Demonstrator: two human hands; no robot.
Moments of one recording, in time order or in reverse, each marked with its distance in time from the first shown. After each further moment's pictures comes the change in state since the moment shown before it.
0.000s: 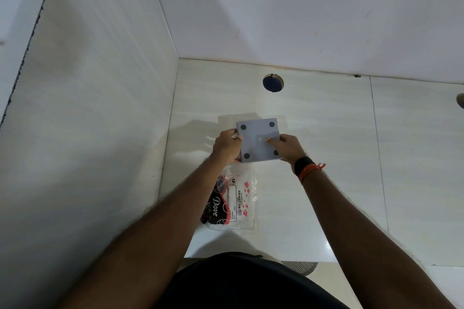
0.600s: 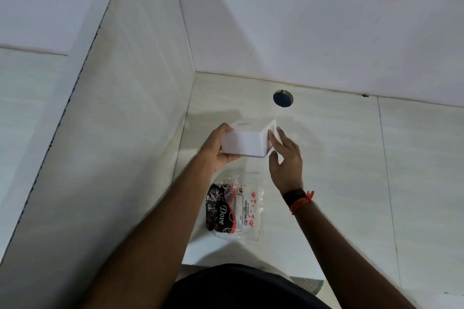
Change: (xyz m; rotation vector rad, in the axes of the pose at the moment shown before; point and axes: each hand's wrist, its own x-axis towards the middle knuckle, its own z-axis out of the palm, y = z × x) left_hand -0.036 0.022 -0.067 -0.945 -0.140 -0.246; right_hand -0.043 -0.002 0.039 -0.297 0.403 -0.758
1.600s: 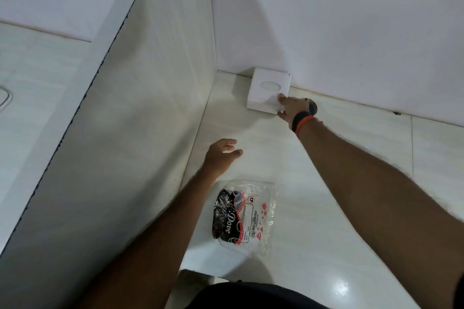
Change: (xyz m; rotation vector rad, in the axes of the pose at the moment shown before) left_hand 0.034 -0.017 -0.052 0.714 0.214 0.433; right_hand 0.204 0.009 0.072 0.713 -0.213 0.840
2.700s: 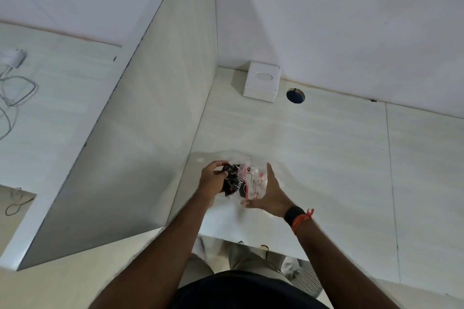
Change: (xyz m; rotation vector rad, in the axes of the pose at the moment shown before) left_hand -0.122 -0.078 0.005 -0.253 0.055 -0.176; right_hand -0.243 0.200 -0.076 -0.703 -0.454 -0.102
